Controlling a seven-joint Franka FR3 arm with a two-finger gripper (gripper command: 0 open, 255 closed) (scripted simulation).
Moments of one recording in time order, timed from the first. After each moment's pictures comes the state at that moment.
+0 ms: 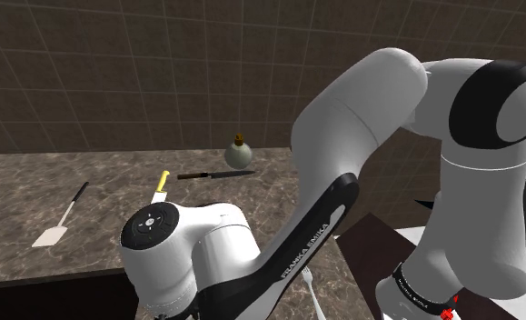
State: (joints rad) arm 0.52 0.44 0.61 -2.01 -0.35 2.35 1.11
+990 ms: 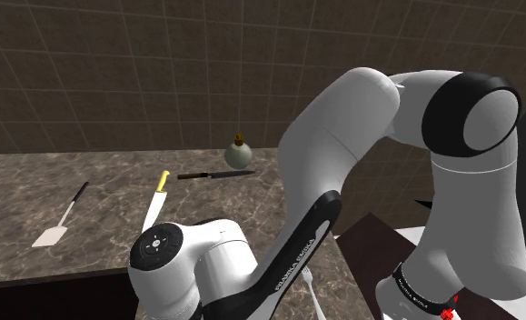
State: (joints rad) arm 0.55 0.52 0.56 -2.02 -0.42 2.43 1.16
